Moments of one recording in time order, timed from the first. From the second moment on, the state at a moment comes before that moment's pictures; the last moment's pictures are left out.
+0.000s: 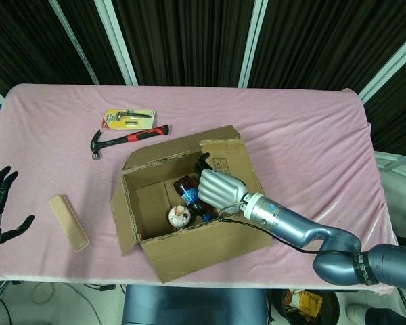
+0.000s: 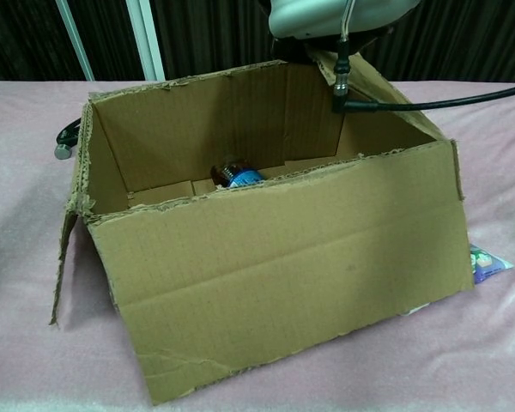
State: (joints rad) left arm -0.13 -1.17 -0.08 -1.49 1.56 1.59 -0.11; right arm 1.15 -1.01 0.17 -1.87 -1.30 0.67 -1.09
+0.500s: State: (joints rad) left arm -0.13 -1.16 -0.08 -1.50 1.56 1.59 -0.10; right arm 1.15 -0.94 0.14 -1.87 -1.31 0.70 -1.11
